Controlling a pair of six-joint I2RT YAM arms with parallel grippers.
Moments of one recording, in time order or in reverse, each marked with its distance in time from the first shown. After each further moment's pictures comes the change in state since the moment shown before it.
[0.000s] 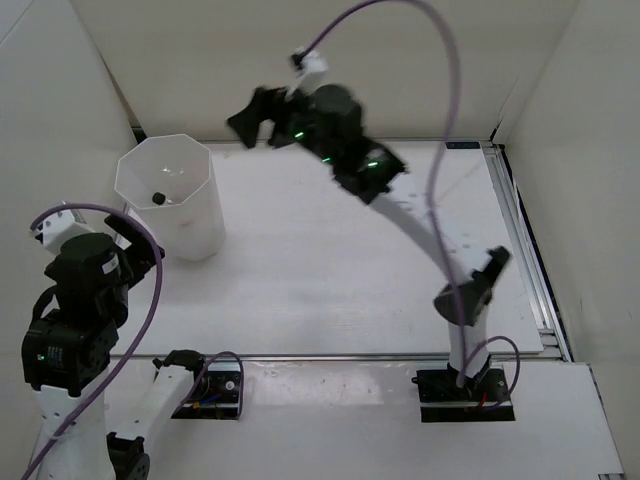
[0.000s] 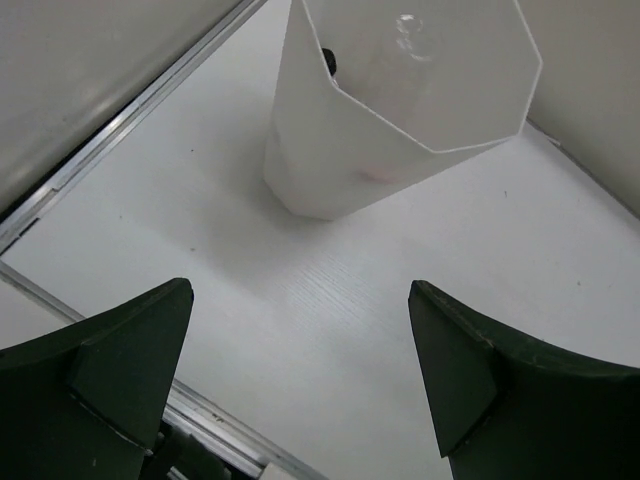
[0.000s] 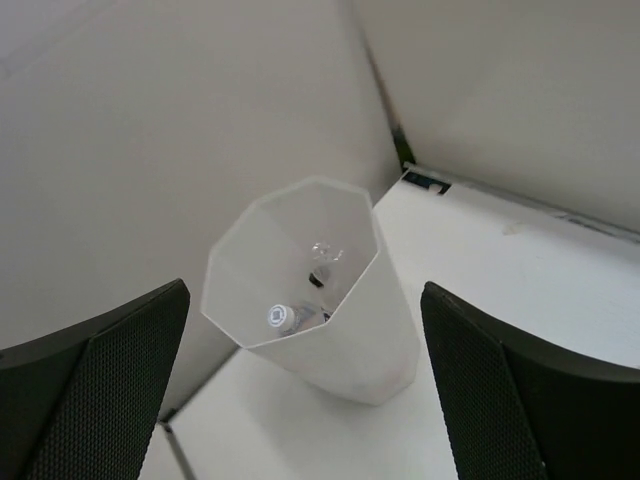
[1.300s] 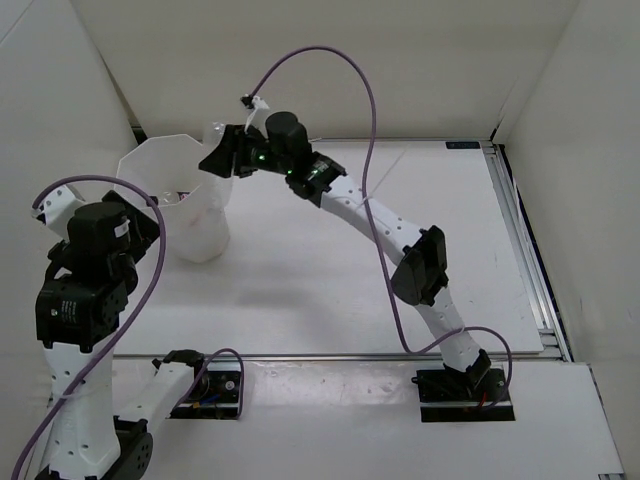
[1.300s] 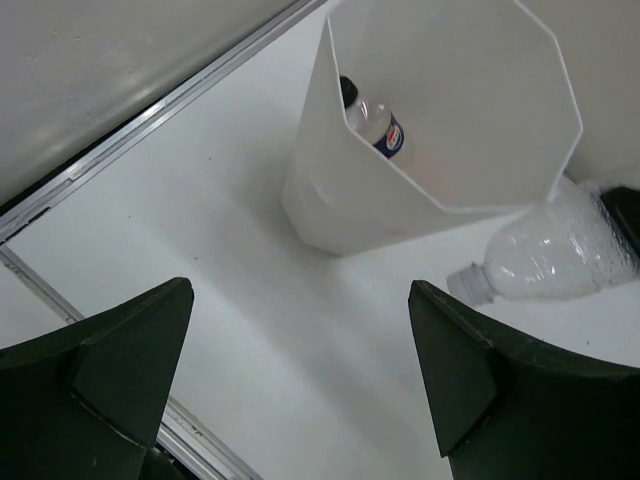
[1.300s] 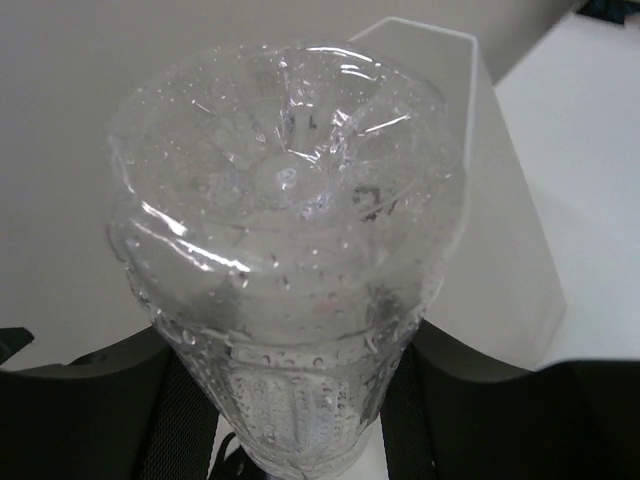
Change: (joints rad) left arm 0.038 0.121 0.009 0.026 -0.095 -0.124; right arm -0.079 0.279 0.095 0.077 -0.418 0.270
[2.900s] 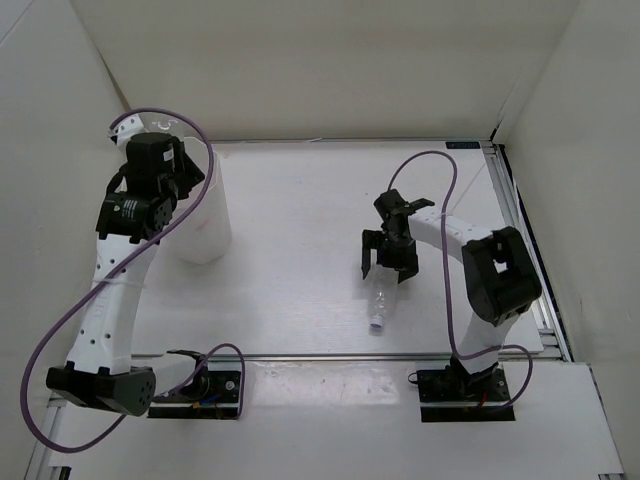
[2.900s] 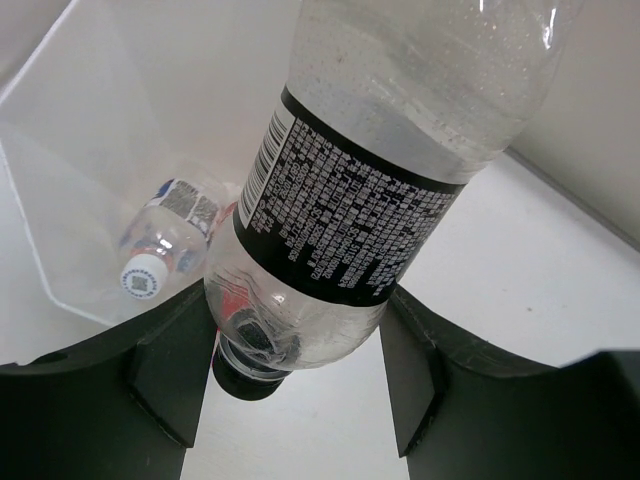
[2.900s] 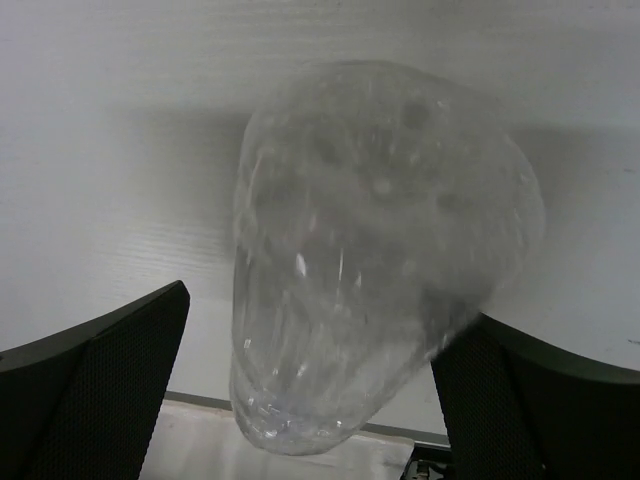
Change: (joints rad) left arm -0.043 0.334 -0.022 0.427 0.214 0.123; right arm -0.372 -0.520 -1.224 -0.611 0.272 -0.177
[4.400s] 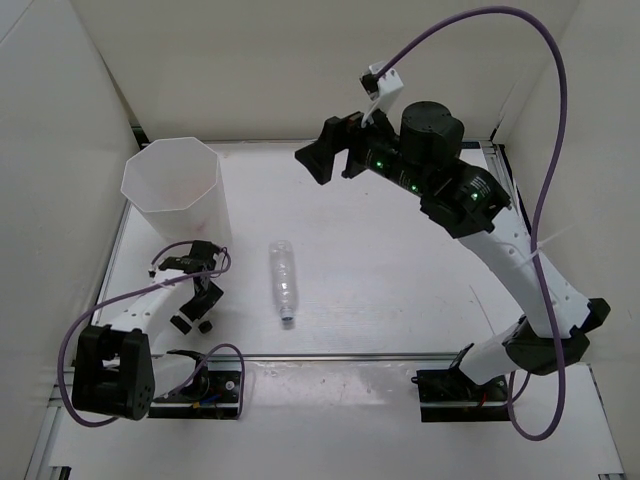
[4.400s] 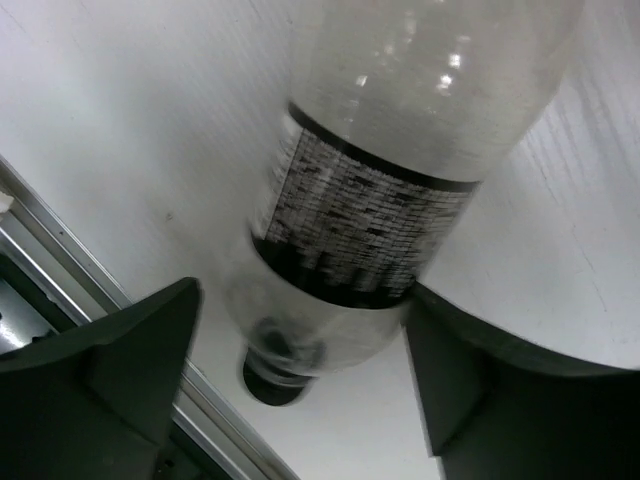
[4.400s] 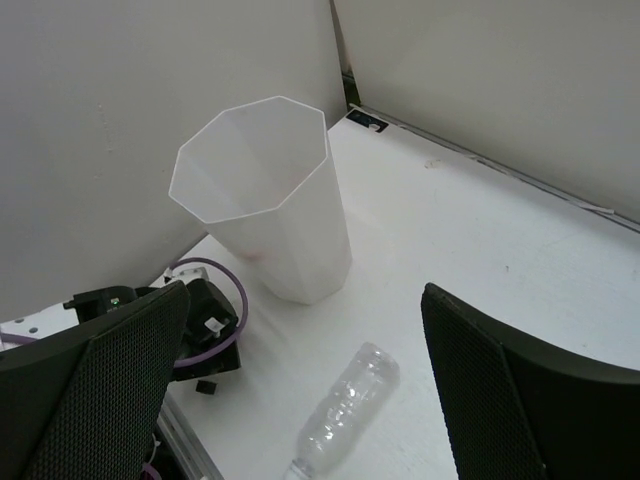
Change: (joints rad) left arm -0.006 -0.011 -0.940 -0.077 -0.051 -0.498; right arm 0.382 -0.280 0.794 0.267 0.093 -0.238
